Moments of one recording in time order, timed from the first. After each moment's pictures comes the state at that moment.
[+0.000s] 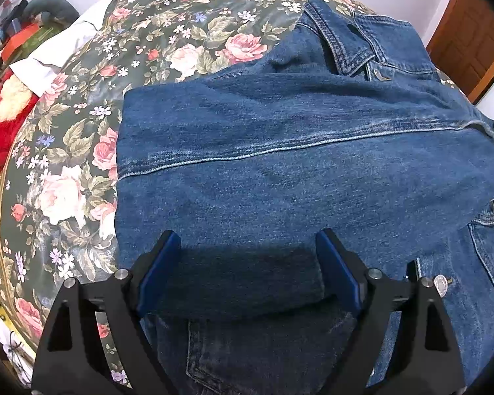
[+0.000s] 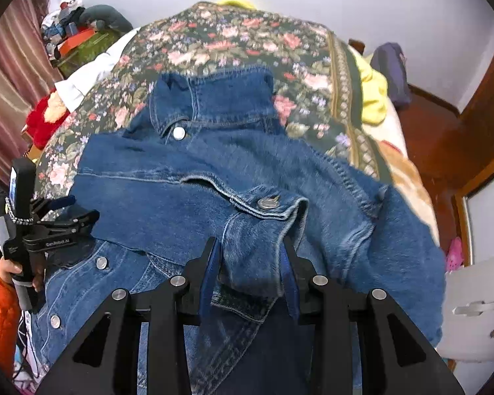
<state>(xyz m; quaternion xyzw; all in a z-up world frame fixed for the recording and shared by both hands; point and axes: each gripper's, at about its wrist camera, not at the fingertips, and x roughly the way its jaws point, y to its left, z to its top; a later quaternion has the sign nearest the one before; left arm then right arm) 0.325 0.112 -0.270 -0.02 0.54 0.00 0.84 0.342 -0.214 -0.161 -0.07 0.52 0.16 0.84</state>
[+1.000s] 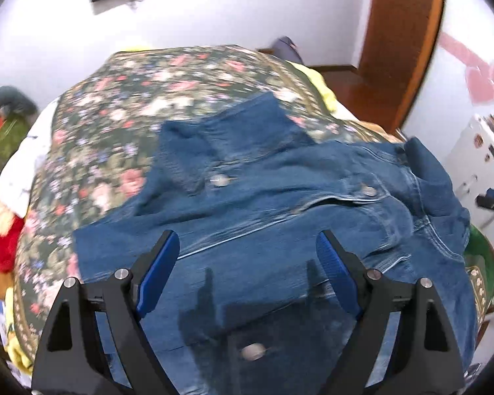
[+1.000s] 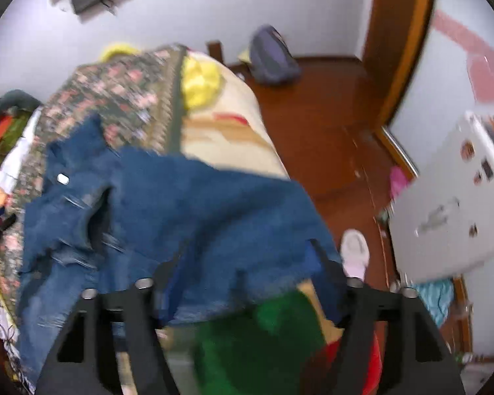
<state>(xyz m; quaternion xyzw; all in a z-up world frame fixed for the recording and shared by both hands) 0.338 -0.034 -0.165 0.07 0.45 -0.11 0.88 0.282 -0.424 -0.164 0.05 0.51 -0.04 0.86</state>
